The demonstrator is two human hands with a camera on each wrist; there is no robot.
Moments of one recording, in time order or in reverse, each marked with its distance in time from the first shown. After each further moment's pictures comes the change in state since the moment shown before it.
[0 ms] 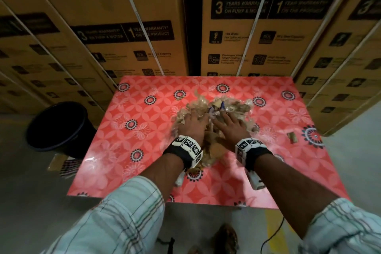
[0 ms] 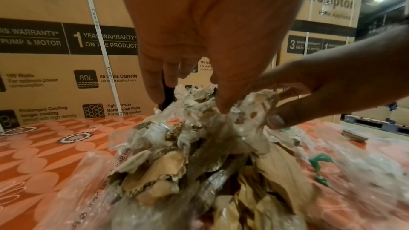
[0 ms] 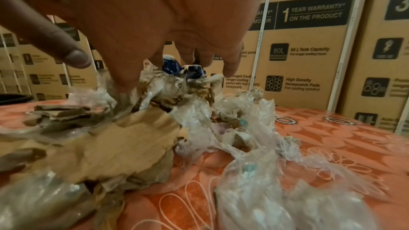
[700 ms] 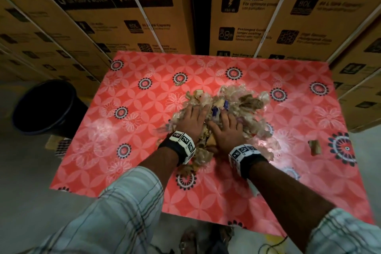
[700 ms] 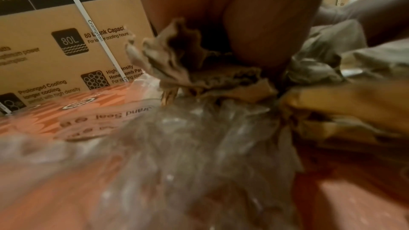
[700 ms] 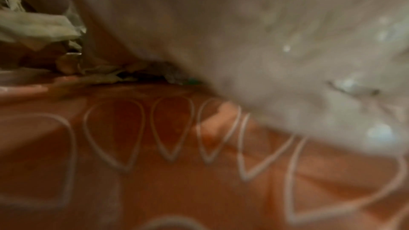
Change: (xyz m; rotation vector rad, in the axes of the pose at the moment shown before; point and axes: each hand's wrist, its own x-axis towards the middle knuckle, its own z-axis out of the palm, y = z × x) left_hand 0.084 -0.020 0.089 0.094 -0.134 0.107; right_hand 0.056 0.013 0.073 0.008 -0.110 -0.032
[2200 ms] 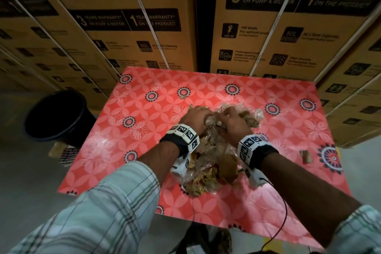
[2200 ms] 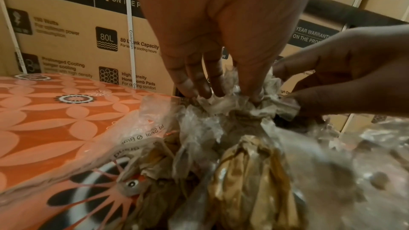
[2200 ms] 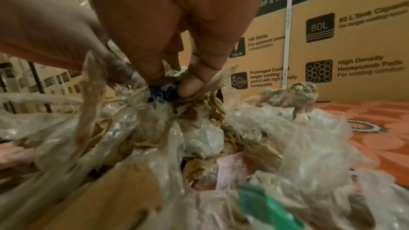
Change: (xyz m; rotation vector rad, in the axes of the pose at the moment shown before) left_hand -0.017 0.000 -0.093 -0.478 0.140 -0.044; right_hand 0.001 0.017 -0.079 0.323 0.207 -0.097
